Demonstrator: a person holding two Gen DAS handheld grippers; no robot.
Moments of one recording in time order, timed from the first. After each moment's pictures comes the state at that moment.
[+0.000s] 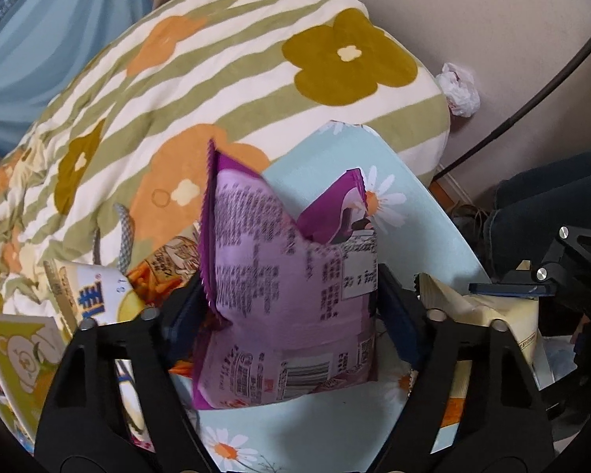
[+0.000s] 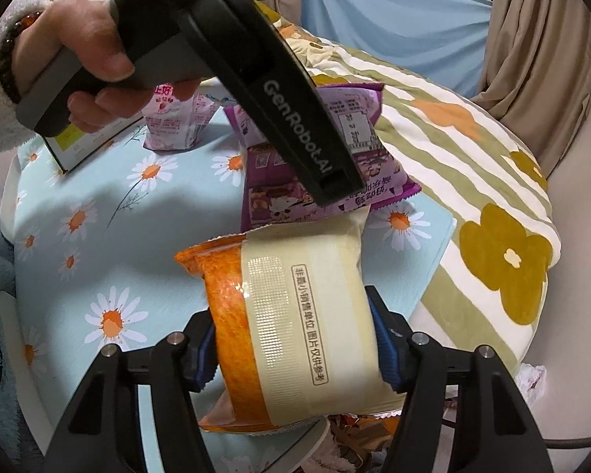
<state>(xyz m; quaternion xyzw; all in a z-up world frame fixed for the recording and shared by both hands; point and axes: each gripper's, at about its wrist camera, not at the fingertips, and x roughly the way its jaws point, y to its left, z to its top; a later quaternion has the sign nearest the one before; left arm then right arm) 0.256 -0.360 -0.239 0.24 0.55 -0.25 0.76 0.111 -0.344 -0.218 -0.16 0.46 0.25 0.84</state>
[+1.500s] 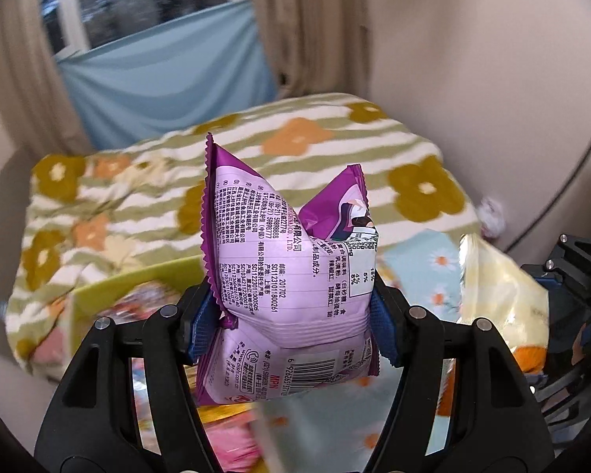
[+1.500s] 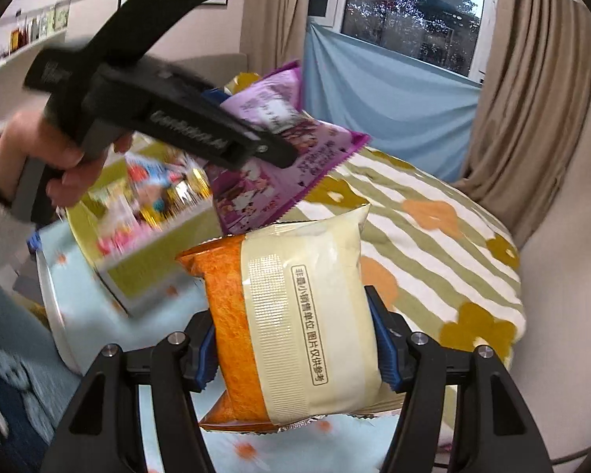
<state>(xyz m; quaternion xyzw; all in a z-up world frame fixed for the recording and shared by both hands) 0.204 -0.109 -0.028 0.11 0.38 -0.15 0.90 0.107 -0.208 -0.049 -0.15 0.35 0.24 0.89</state>
